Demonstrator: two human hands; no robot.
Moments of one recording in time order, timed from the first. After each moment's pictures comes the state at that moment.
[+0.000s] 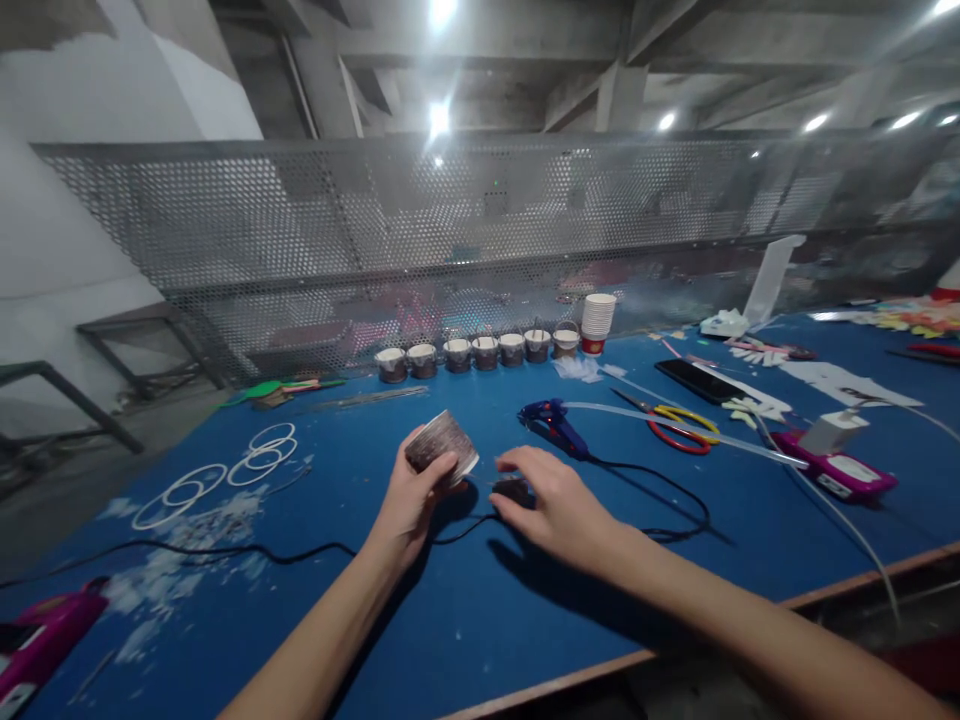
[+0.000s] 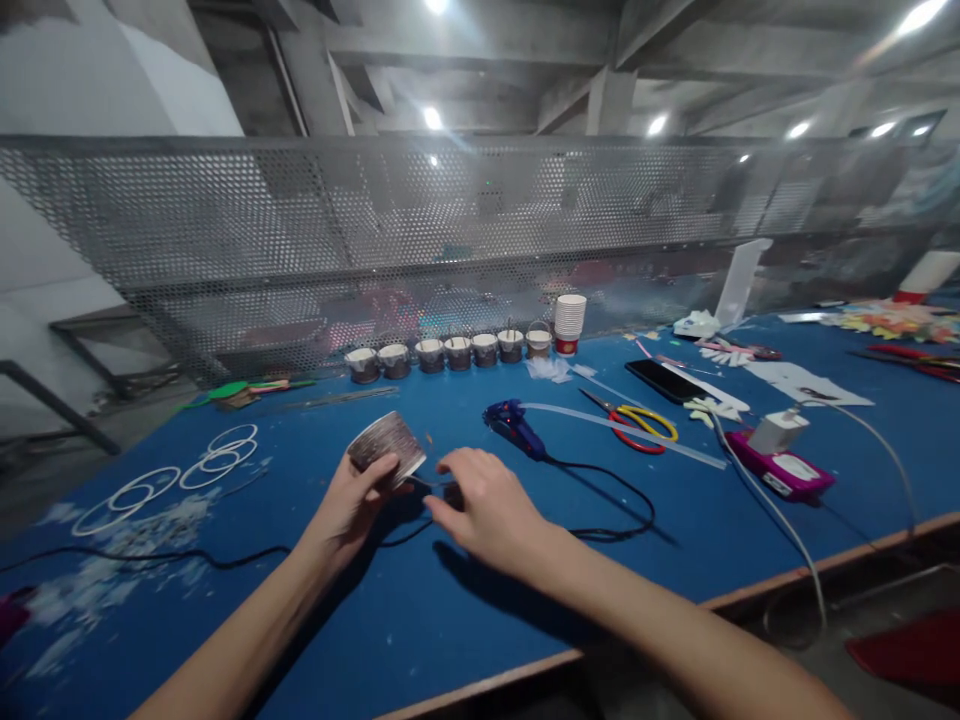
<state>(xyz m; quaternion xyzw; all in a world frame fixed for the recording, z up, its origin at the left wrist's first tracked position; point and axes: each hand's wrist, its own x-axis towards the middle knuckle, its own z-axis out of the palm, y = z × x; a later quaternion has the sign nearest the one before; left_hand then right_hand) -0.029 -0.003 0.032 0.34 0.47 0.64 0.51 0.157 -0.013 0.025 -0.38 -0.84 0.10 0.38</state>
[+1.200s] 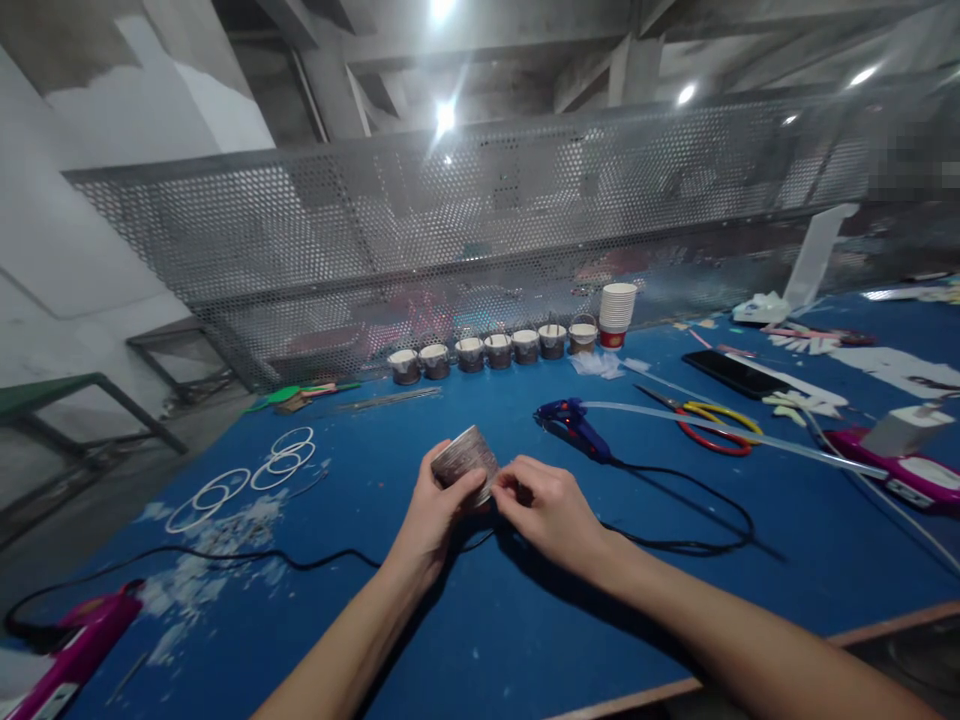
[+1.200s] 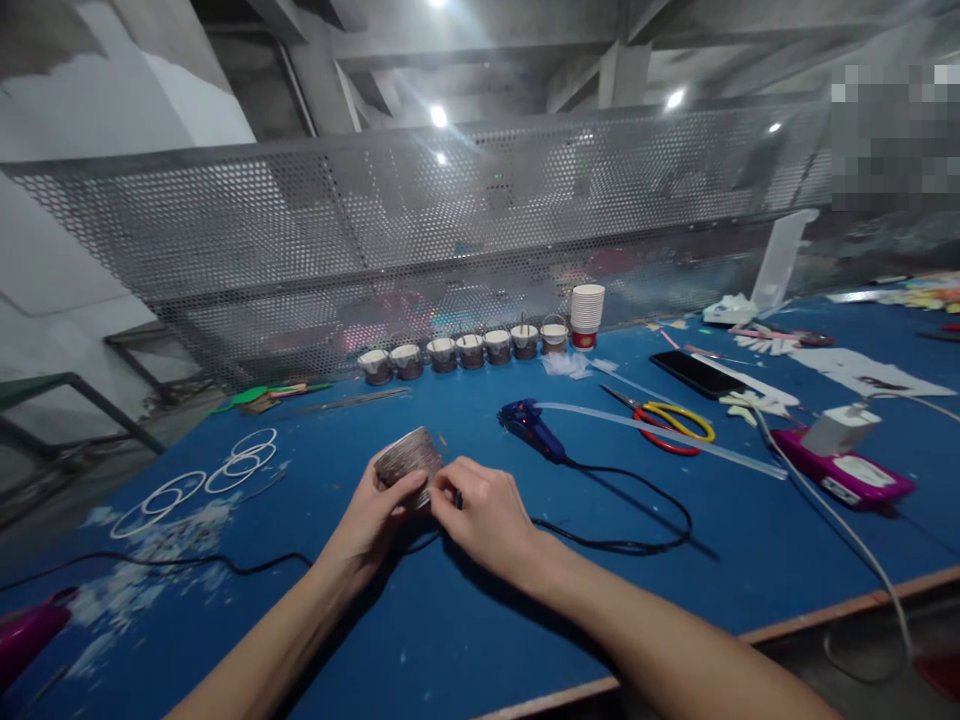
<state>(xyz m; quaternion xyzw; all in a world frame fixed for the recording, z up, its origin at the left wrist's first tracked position) -0.022 -0.004 0.022 0.34 0.51 0.59 0.52 0.129 0.005 0.004 -0.37 -0.79 0.14 0.48</state>
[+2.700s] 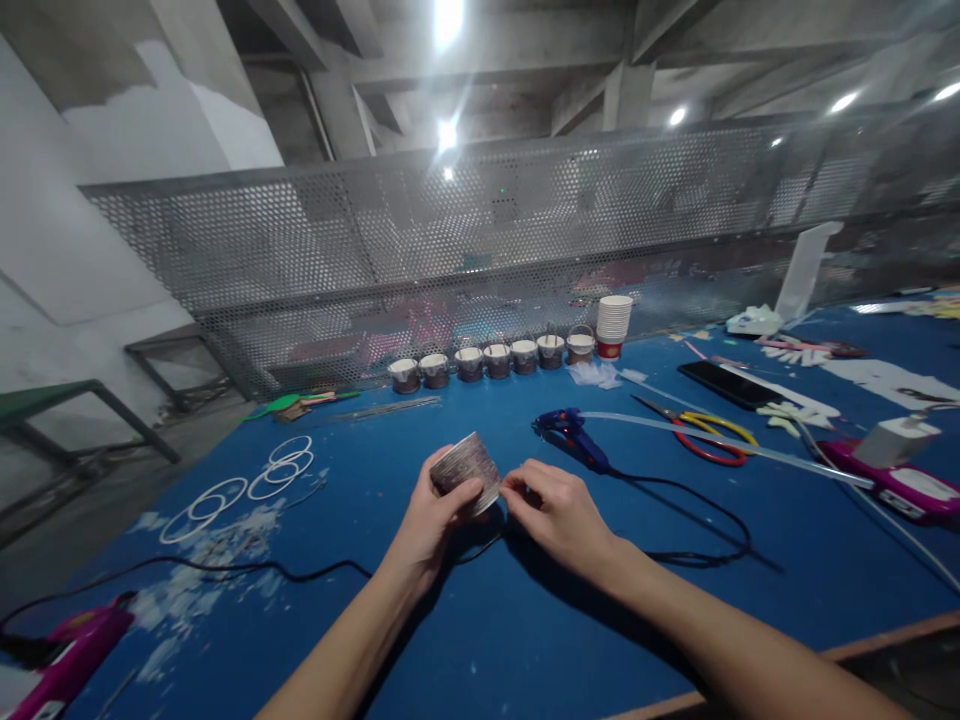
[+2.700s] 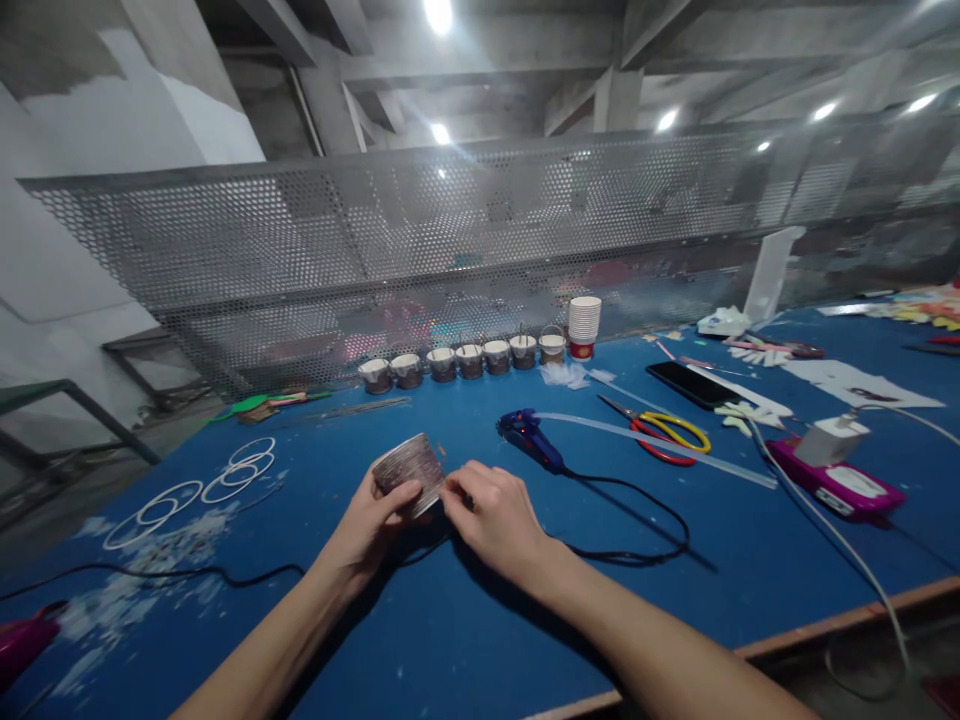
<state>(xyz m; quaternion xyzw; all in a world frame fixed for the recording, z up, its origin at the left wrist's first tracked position) -0.026 -0.001 0.019 0.37 0.48 0.59 0.52 0.140 0.009 0.003 -0.37 -0.80 0.09 0.47</state>
